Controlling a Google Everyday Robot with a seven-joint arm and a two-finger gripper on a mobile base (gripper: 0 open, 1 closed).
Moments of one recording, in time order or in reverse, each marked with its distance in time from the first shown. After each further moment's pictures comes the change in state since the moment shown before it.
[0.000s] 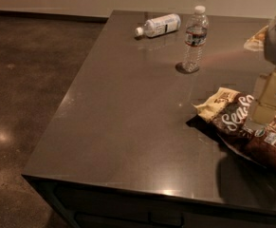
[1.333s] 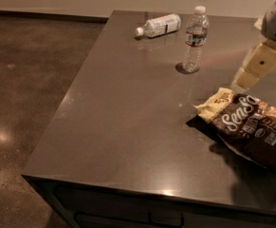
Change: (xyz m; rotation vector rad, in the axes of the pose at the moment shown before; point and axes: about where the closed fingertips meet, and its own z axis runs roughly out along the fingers) arm 0.004 -0.083 0.012 0.130 -0.062 0.208
